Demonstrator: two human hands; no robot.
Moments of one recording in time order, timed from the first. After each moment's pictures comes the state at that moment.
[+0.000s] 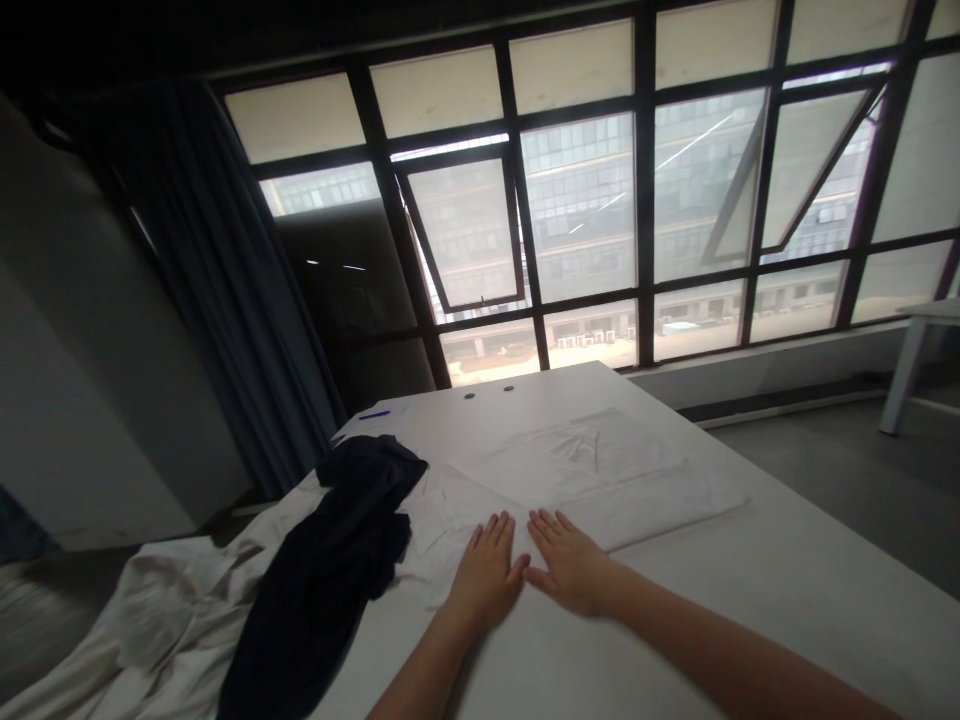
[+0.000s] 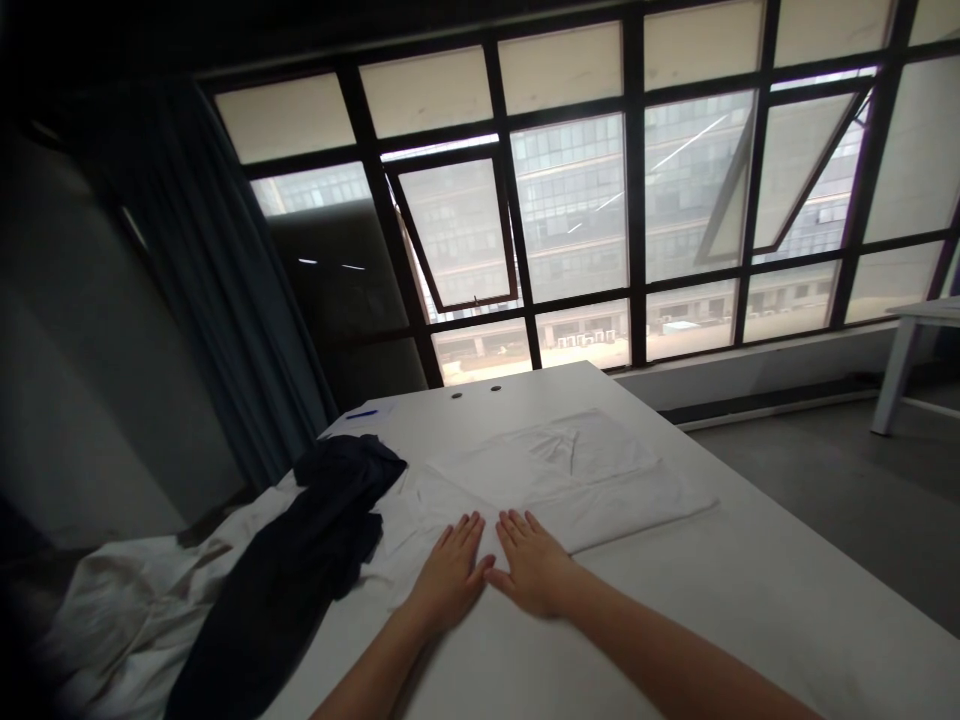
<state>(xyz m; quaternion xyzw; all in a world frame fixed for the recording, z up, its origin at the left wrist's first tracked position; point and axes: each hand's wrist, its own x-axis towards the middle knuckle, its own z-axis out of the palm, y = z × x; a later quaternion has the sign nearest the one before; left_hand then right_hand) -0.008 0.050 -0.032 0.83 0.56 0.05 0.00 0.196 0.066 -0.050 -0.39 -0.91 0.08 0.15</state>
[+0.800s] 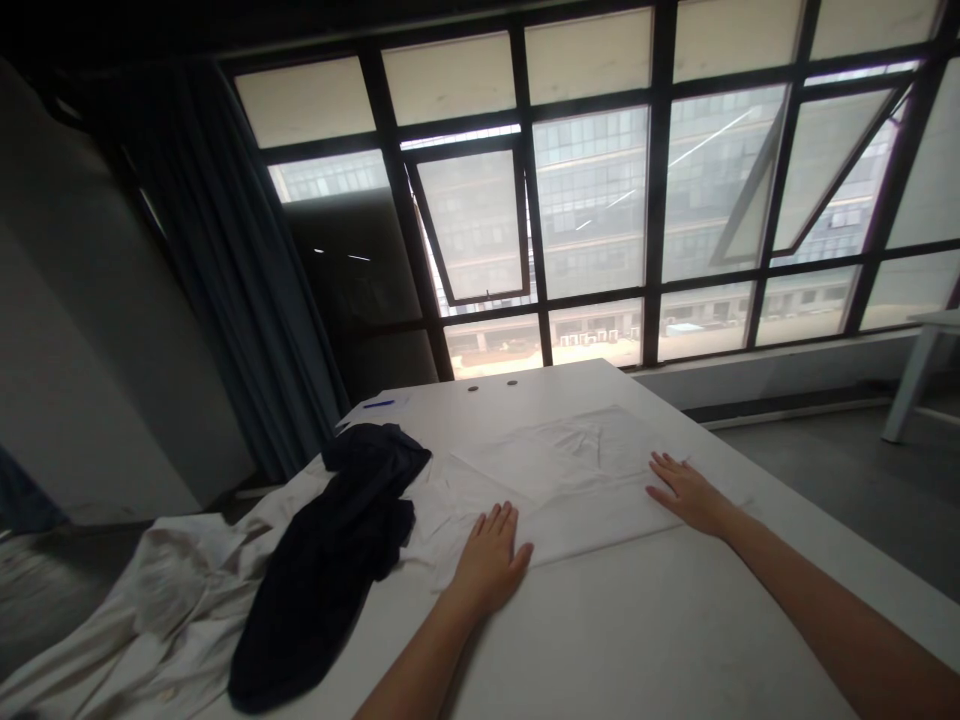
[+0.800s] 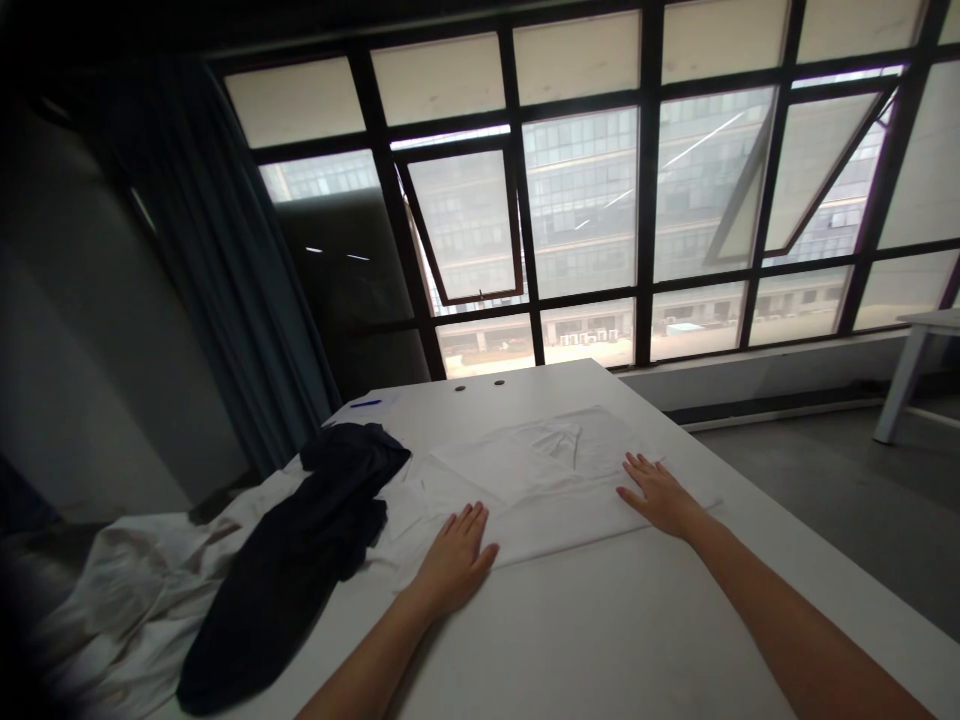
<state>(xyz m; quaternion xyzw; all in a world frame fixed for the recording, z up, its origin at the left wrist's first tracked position) -0.008 0.046 -0.029 0.82 0.57 0.05 0.02 0.434 0.159 -0.077 -0.59 -0.80 -0.02 0.15</state>
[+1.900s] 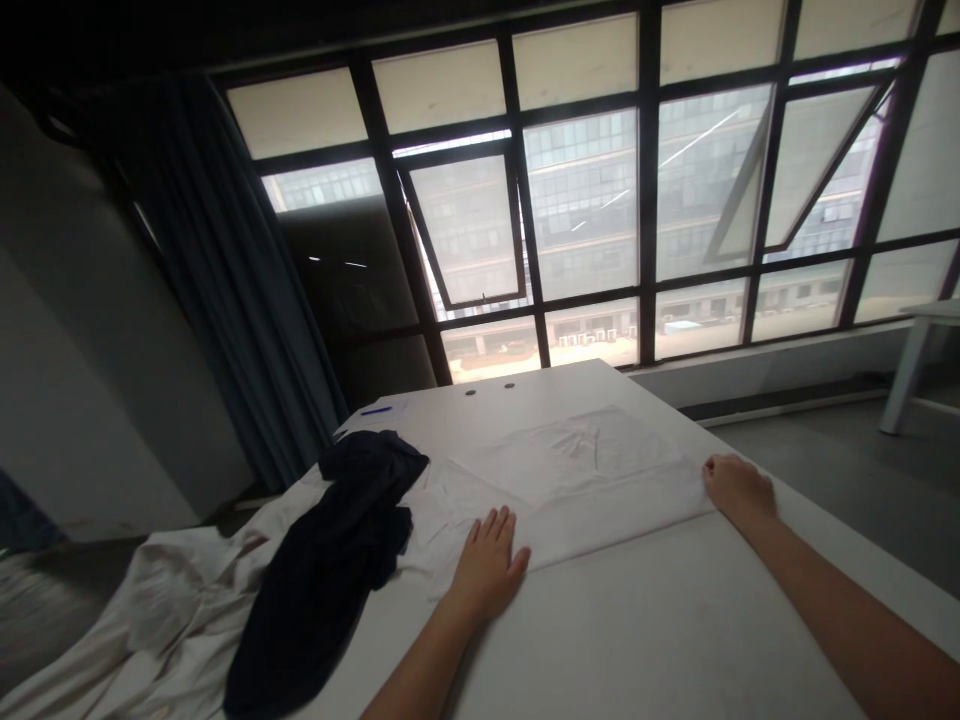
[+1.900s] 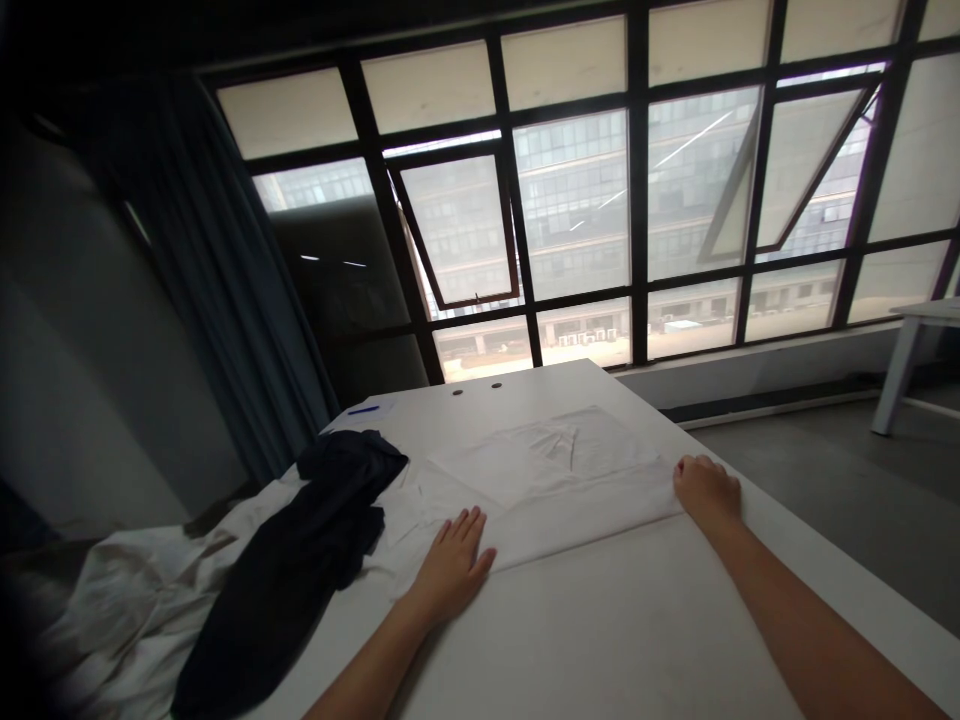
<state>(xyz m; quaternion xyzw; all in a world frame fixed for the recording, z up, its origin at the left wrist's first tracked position) -0.004 0.044 -0.025 0.81 0.59 0.03 0.02 0.482 0.150 -0.061 -0.80 -0.56 -0.10 0.19</state>
